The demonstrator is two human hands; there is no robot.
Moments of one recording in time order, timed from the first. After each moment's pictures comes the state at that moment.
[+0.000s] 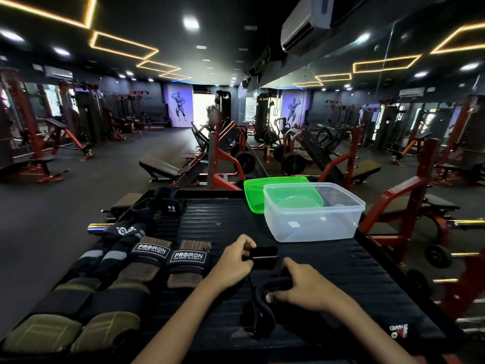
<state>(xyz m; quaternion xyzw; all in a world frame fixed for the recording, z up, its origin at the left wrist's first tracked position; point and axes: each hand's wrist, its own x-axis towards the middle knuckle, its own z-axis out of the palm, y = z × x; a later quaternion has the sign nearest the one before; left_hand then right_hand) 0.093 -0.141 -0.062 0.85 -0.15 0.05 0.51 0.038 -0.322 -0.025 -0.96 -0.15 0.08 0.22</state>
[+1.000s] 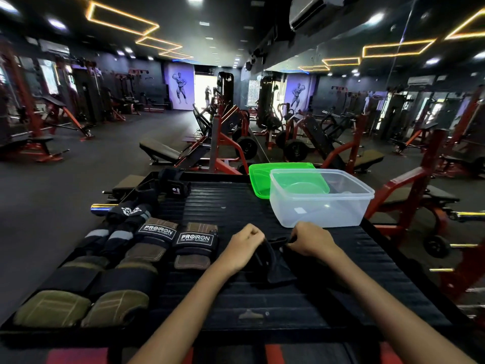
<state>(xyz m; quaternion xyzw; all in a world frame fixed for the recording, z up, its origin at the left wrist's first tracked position) 0.080 -0.142 -0.052 0.83 -0.07 -0.01 0.56 0.101 -0.309 -0.019 -1.00 -0.02 0.01 0.07</state>
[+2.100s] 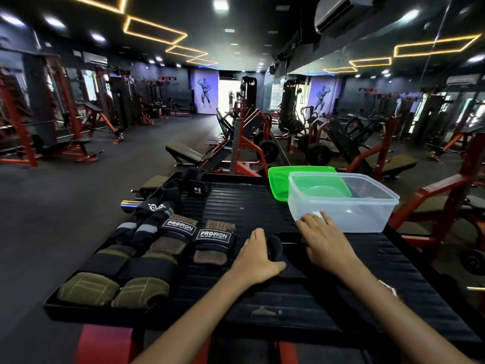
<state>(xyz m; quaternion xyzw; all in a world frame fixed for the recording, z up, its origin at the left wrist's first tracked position) 0.058 -0.147 -0.060 0.93 -0.06 0.03 0.36 0.097 -0.317 -0.032 -0.92 -0.26 -0.26 -0.13</state>
